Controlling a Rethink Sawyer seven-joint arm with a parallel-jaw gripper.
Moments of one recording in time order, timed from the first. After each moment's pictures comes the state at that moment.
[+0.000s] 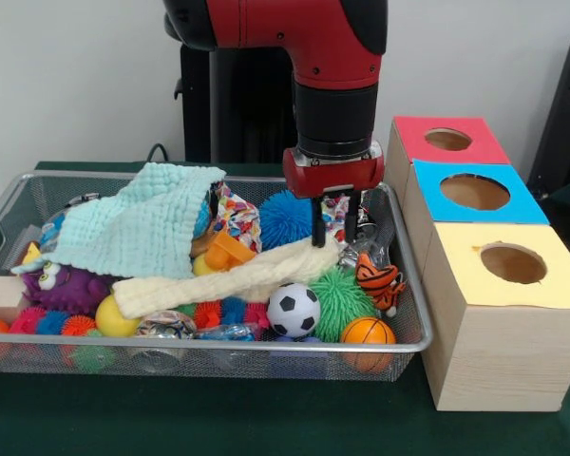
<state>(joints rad) -0.37 -0.62 0.23 1.75 -0.33 0.38 1.57</state>
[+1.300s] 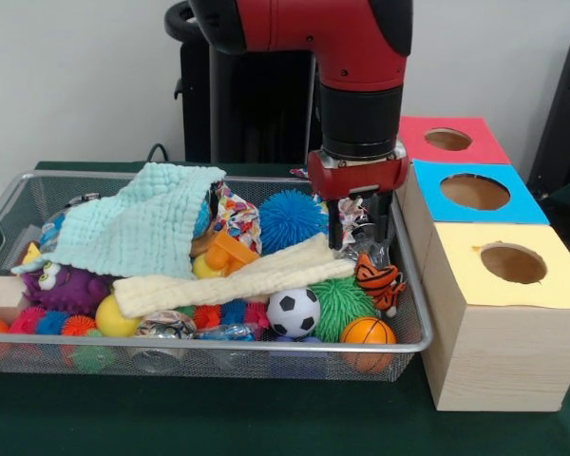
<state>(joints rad) -0.32 -0.61 0.23 1.75 -0.33 0.36 1.57</state>
